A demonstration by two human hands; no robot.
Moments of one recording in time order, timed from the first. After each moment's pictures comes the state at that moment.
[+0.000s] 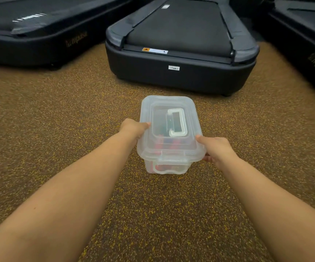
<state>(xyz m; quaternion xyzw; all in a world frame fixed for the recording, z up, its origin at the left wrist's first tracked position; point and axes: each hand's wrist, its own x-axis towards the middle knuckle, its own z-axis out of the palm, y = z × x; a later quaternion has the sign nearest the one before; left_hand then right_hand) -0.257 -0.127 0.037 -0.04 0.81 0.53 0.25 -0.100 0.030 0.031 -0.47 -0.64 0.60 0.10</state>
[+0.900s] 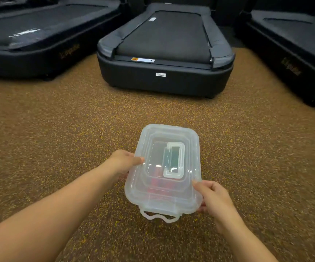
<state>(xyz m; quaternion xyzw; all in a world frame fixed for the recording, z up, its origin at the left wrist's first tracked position) -0.163 -0.191 0.033 0.05 0.80 0.48 0.35 0.048 -0.051 0.010 -0.46 -0.60 0.65 0.11</state>
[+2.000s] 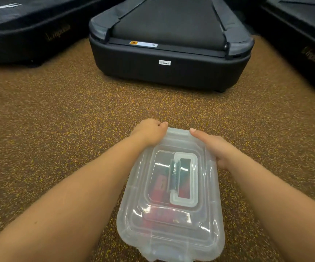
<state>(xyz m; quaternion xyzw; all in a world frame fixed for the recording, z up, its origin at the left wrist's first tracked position) -0.244 -0.069 0.023 0.27 0.90 0.27 0.21 -0.108 0.074 0.011 -0.43 -0.65 0.63 -0.01</state>
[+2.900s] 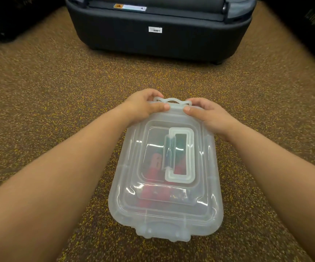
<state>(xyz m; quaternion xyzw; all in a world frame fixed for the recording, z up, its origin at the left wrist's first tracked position) -0.252 -0.072 0.015 0.29 0.79 0.44 0.31 -0.106 0.083 0.005 -0.28 -0.75 0.60 0.05</state>
